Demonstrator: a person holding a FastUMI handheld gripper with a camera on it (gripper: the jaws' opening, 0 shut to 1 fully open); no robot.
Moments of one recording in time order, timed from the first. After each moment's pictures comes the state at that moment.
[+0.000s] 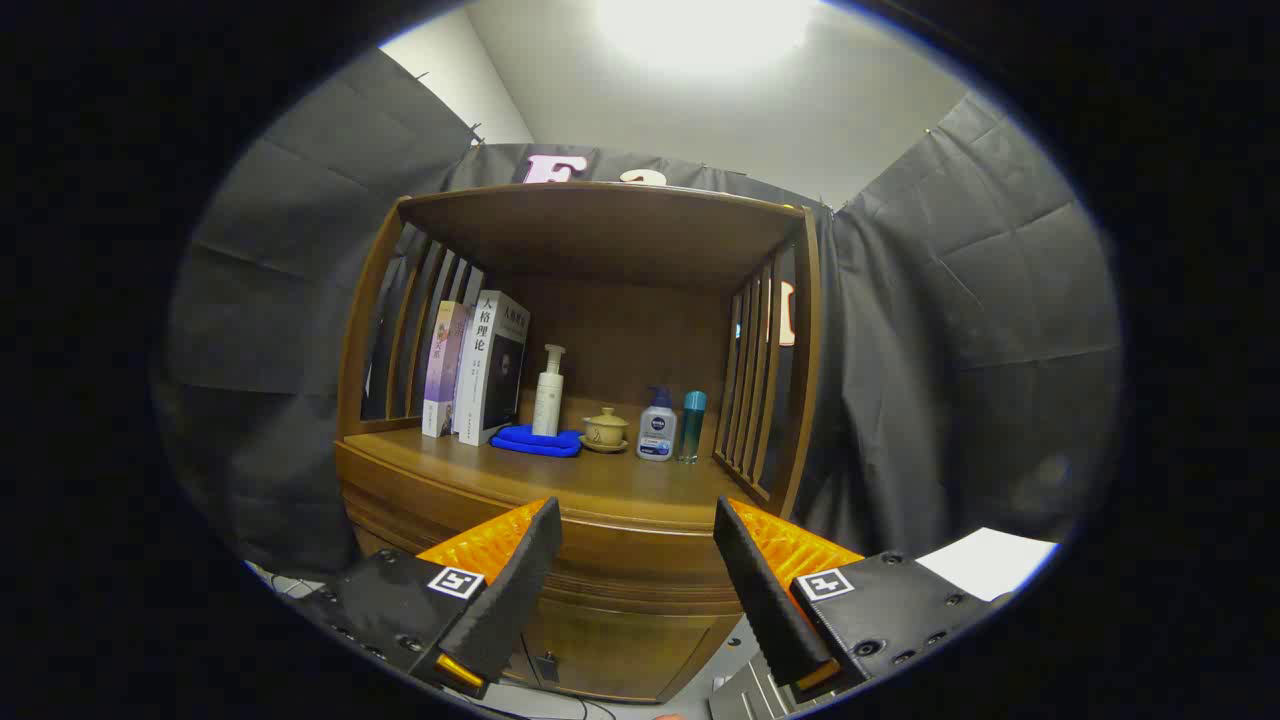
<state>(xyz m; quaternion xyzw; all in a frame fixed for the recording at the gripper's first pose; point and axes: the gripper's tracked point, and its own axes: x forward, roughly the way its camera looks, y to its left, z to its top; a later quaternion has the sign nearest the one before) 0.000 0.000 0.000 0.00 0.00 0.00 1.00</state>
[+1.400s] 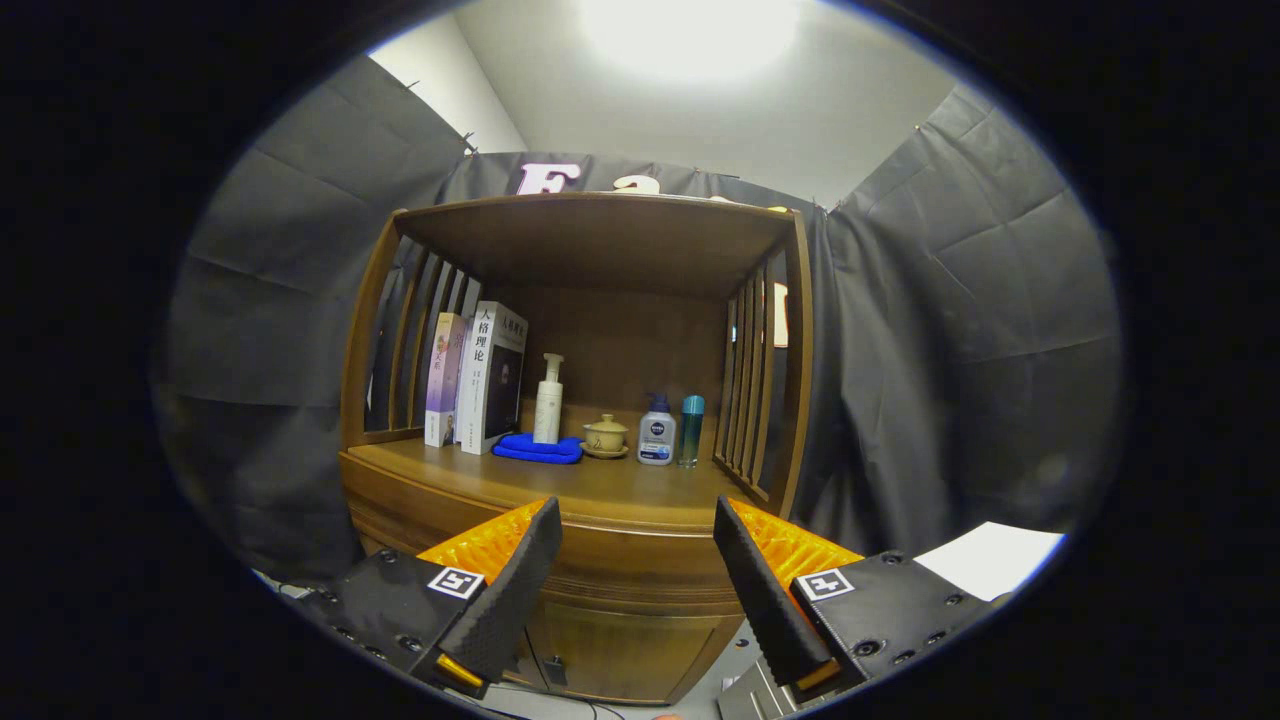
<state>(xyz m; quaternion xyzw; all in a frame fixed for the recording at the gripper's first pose) -0.004 0.001 -0.009 0.01 -0.01 0.00 1.00</state>
